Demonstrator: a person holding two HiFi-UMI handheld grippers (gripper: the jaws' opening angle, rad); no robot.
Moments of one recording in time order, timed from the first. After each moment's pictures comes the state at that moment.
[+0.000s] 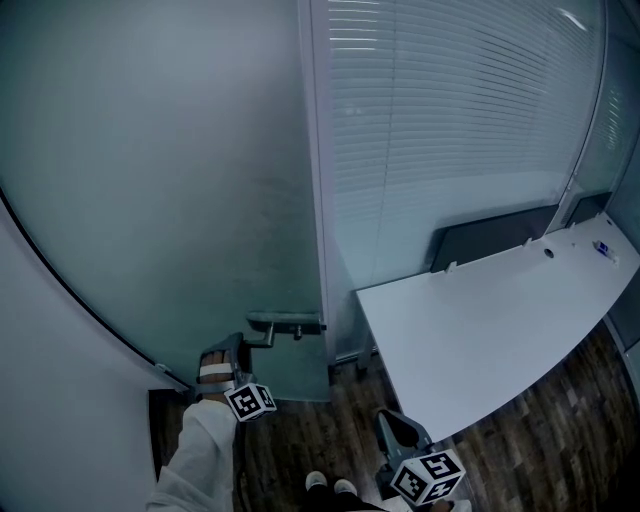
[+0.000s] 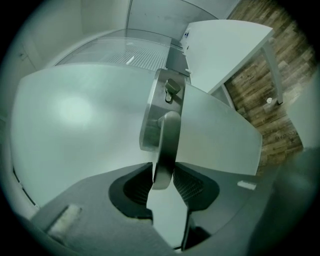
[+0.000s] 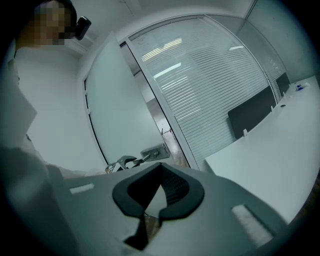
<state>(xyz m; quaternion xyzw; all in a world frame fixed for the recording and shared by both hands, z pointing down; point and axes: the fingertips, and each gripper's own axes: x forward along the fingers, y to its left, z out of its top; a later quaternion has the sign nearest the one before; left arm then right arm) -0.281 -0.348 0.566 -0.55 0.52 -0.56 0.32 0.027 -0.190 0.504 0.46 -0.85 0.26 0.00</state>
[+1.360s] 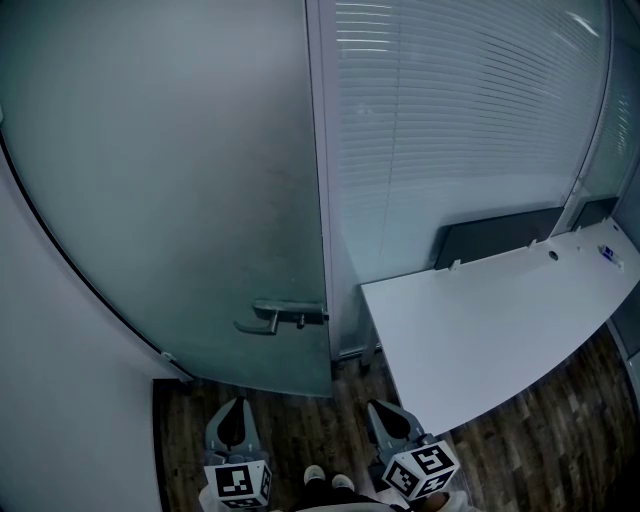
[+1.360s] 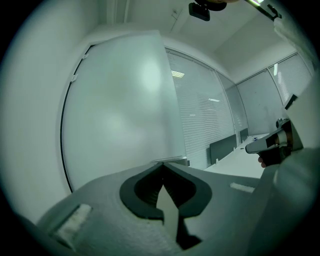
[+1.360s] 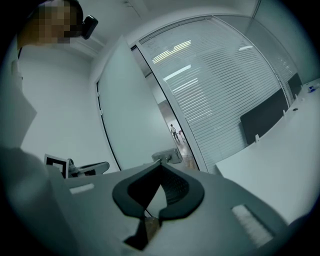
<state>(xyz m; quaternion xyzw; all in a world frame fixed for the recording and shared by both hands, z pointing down) -0.223 -0.148 0.450 -0.70 0.71 -0.08 -0.01 0.009 -0.180 0.478 0.42 -0.88 0.23 -0.01</state>
